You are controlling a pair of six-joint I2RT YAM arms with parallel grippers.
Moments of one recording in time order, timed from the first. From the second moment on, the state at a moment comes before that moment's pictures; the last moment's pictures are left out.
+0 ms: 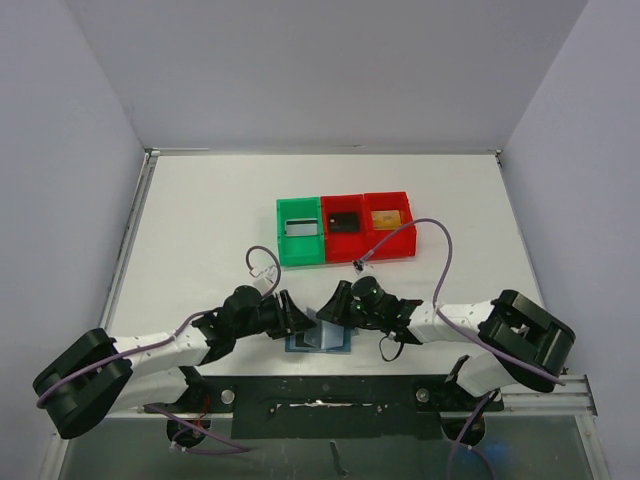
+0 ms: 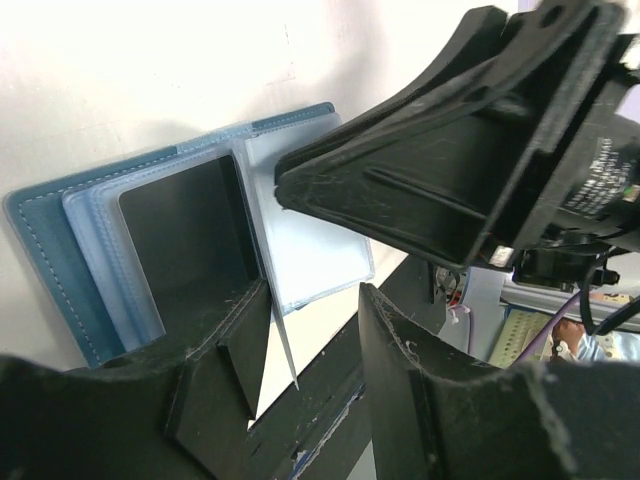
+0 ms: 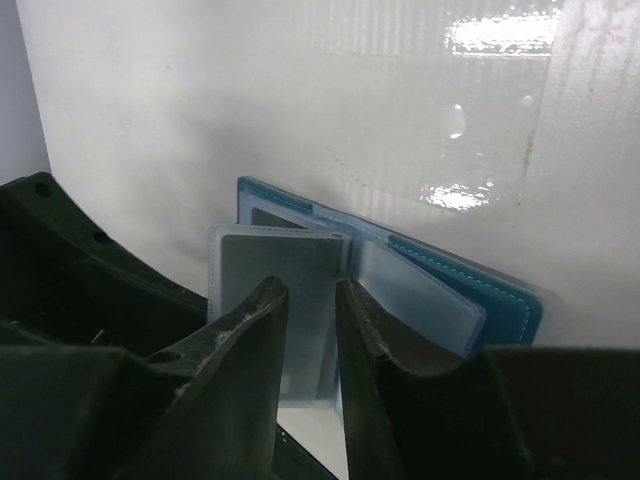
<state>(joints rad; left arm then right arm) -0.83 1.13 0.22 0.41 0.24 -1.07 0.92 1.44 0.45 0.32 -0.02 1.08</state>
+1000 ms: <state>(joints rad) -0.99 1.34 0.34 0.55 0.20 -1.09 0.89 0.95 0.41 -0.08 0.22 1.03</state>
